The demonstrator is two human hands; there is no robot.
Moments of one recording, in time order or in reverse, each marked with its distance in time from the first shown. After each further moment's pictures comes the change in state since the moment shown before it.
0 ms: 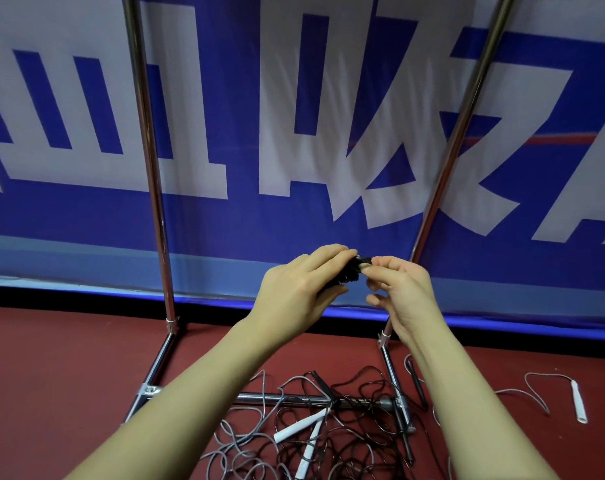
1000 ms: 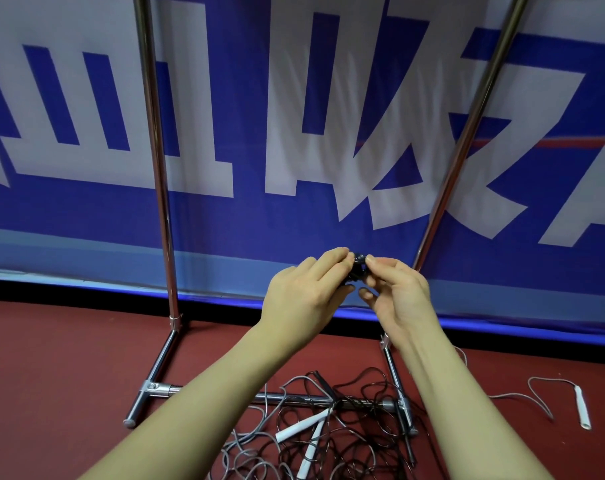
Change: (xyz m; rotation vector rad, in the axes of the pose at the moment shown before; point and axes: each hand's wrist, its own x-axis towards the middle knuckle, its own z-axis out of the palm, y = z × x) left_hand -0.006 -0.002 0.015 0.192 0.255 0.128; right_hand -0.002 0.004 0.016 0.344 0.005 0.052
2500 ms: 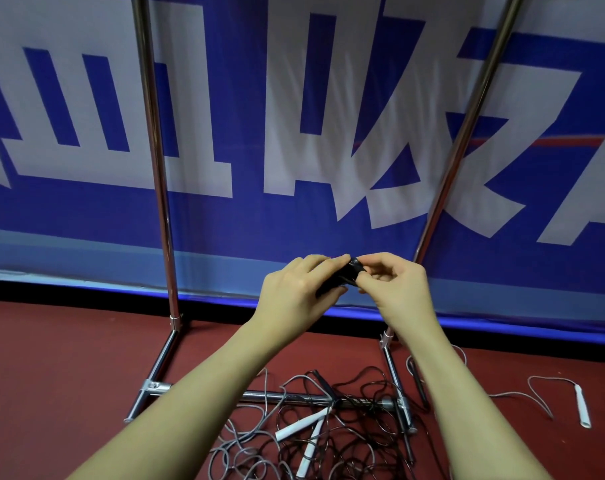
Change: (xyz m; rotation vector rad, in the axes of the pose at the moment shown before) left_hand -0.001 -0.004 -0.005 -0.127 -0.199 -0.230; right_hand -0.006 -0.007 -0.008 -0.722 -0.073 -0.321
